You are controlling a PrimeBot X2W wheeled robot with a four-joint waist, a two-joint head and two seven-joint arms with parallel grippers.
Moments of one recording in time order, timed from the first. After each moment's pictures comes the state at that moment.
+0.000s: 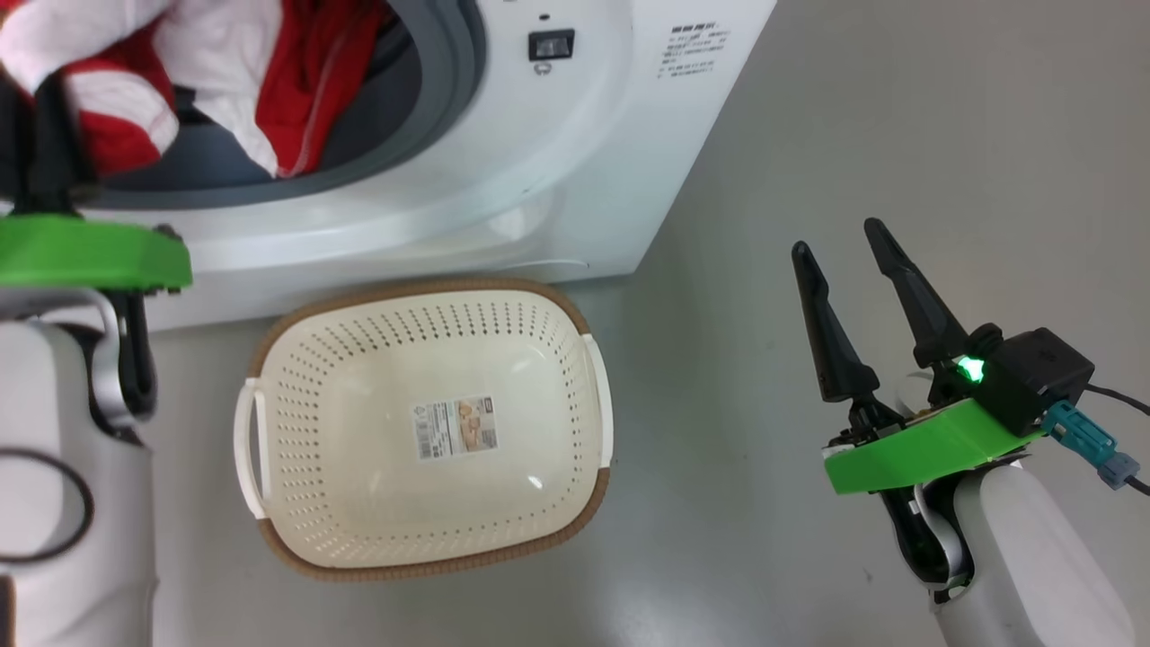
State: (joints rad) left arm -0.79 0.16 0.09 0.42 -0.17 0.02 -0.25; right arm -0.33 -0.07 0.14 0.17 0.34 0.12 -0.26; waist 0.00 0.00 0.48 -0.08
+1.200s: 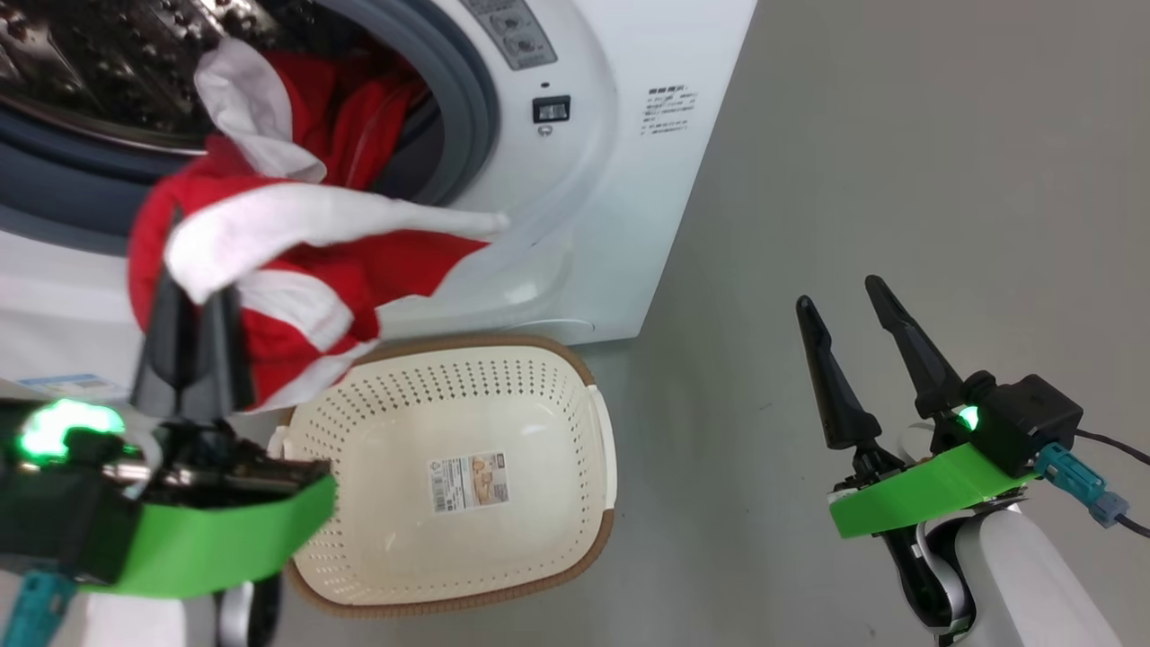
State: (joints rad) left arm -0.32 0.04 0.02 -0.17 -0.13 -0.04 -0.26; right arm -0.24 -0.07 0.13 0.18 0.34 0.12 -0.26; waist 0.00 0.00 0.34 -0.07
